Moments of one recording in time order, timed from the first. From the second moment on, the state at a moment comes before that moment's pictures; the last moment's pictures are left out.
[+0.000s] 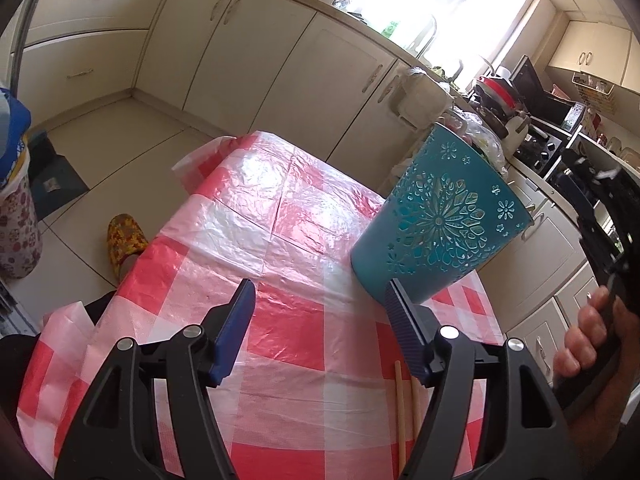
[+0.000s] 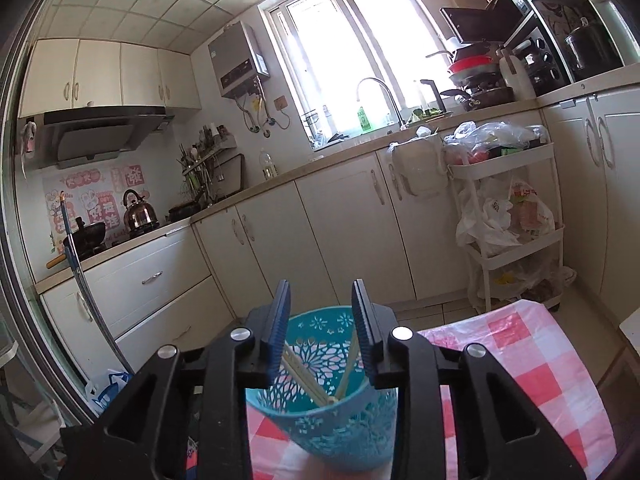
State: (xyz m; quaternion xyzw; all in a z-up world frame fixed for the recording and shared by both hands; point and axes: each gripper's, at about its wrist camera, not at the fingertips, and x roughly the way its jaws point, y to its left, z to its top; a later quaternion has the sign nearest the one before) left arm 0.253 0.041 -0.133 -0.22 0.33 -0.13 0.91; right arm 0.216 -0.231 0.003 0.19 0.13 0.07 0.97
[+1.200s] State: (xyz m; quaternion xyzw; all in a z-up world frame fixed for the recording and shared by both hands) left arm 0.235 -0.039 -0.132 -0.01 0.42 -0.19 0.89; right arm 0.164 -0.180 -0.134 0.01 0.47 0.11 0.87
